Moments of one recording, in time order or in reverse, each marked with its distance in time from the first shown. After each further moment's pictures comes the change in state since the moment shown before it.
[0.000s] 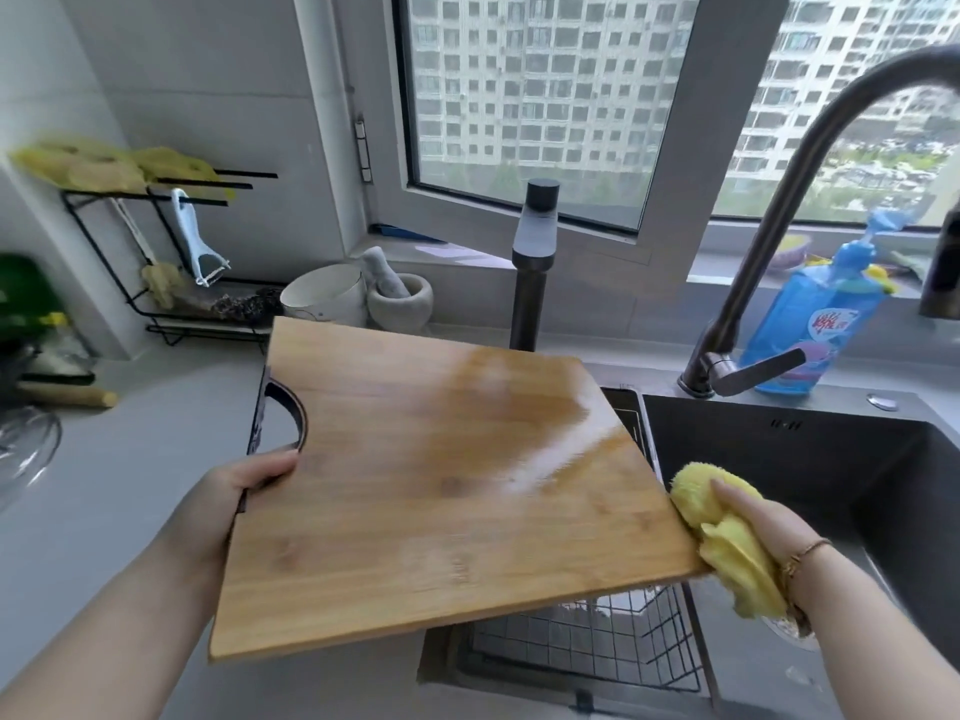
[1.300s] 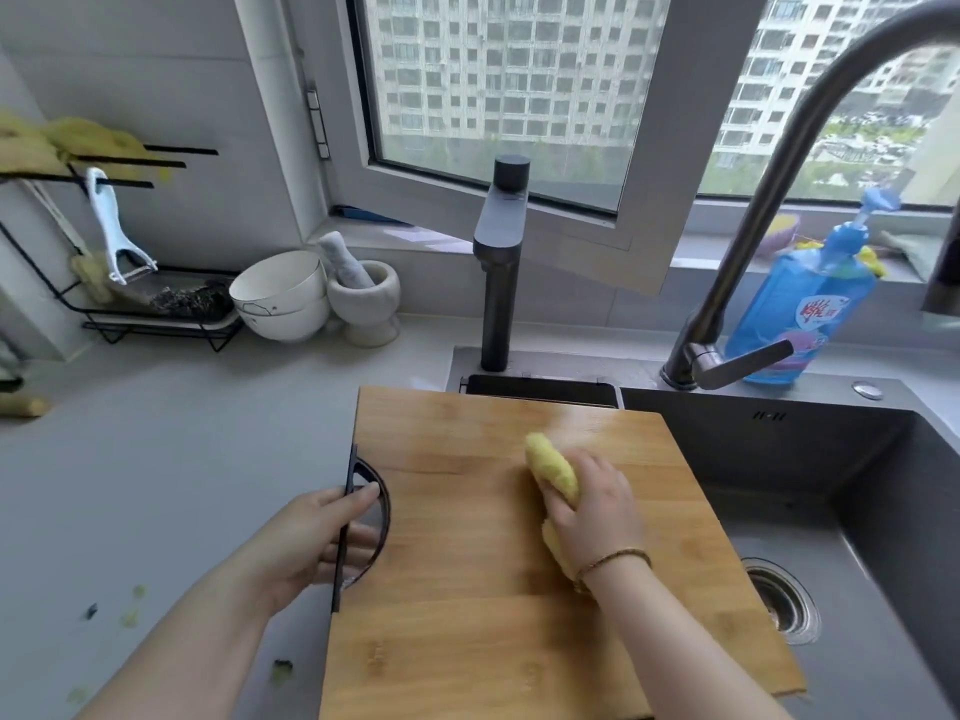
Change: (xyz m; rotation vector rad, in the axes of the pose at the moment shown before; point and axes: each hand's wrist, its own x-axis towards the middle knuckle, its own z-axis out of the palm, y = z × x) left_hand 0.085 -0.053 0.027 0.381 -0.024 -0.161; right_hand 0.001 -0.009 0.110 -0.706 0.199 -0.774
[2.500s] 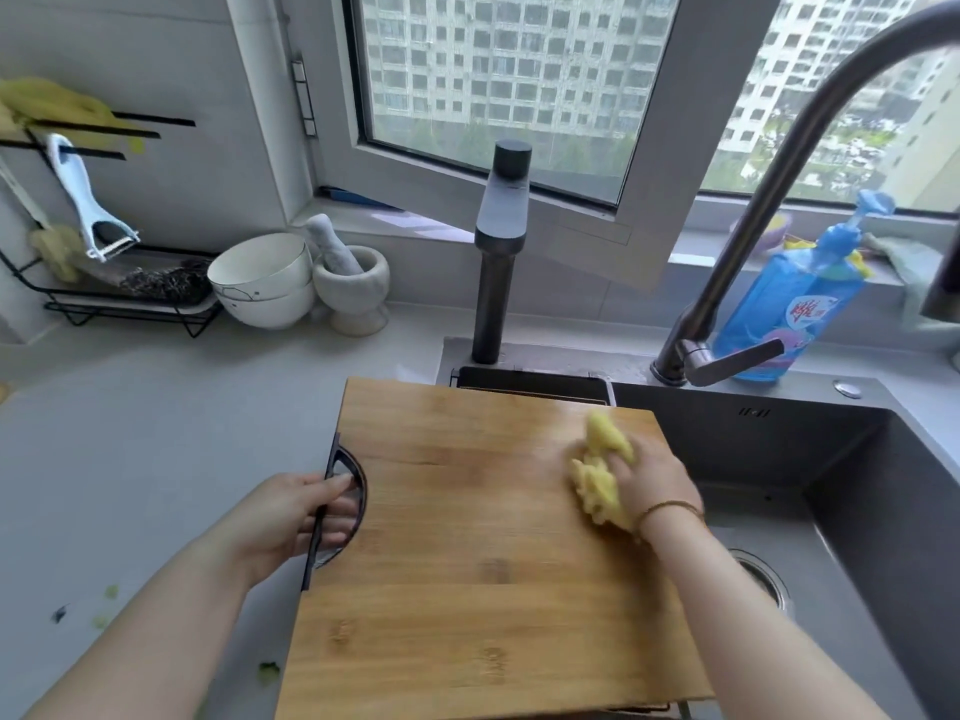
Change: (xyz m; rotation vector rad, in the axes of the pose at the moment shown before) left_hand 0.021 0.004 -0.017 -0.044 -0.002 0.009; right_hand 0.047 0.054 -0.019 -0.114 -0.096 0.241
